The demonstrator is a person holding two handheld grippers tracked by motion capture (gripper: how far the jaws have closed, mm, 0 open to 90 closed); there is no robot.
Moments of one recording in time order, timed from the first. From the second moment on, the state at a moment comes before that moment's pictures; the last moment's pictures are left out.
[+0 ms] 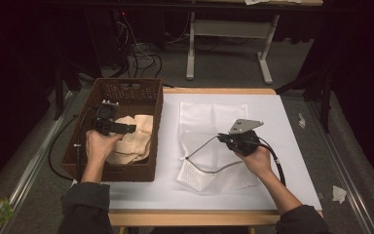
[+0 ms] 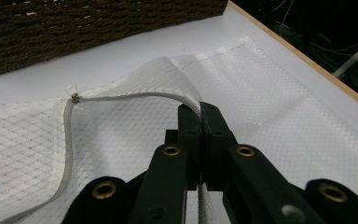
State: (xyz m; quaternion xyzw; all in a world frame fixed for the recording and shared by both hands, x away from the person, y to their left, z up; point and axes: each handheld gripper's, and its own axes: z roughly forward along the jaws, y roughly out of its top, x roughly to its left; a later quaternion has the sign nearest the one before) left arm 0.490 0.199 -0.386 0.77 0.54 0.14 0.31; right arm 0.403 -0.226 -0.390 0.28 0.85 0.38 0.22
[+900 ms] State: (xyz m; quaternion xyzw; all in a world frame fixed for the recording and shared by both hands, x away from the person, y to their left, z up) left arm 0.528 0.188 -0.419 0.79 0.56 0.08 0.24; right arm 0.401 -0.228 -0.391 0.29 0.85 0.38 0.22
